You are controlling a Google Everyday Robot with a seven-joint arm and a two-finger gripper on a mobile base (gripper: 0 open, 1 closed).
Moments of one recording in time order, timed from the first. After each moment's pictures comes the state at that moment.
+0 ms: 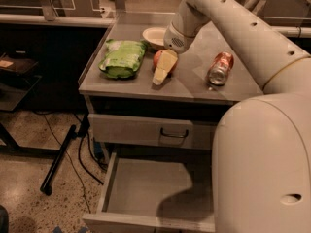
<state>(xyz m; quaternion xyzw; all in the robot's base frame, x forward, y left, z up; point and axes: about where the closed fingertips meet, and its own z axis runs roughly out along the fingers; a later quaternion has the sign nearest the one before) 0.717 -0.034 0.838 -0.60 0.77 0.10 0.19</state>
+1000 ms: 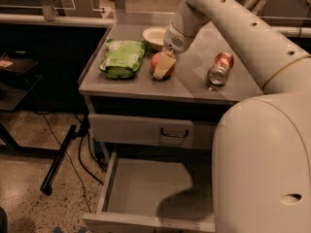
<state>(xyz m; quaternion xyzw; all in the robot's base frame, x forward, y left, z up) 0.717 -0.034 0.838 -0.60 0.77 0.10 0.19</state>
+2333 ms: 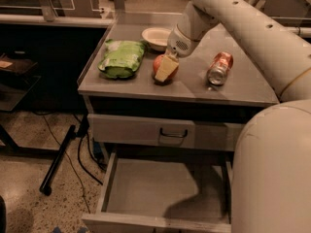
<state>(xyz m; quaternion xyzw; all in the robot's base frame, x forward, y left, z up) 0.695 -0.035 0.842 -0.59 0.77 0.12 0.20</state>
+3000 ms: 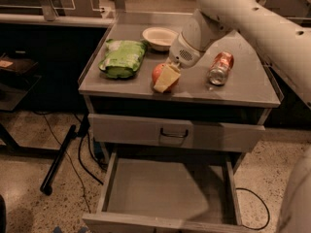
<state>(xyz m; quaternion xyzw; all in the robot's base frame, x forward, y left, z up) 0.639 -0.033 0.846 -0.58 0.77 0.15 0.21</state>
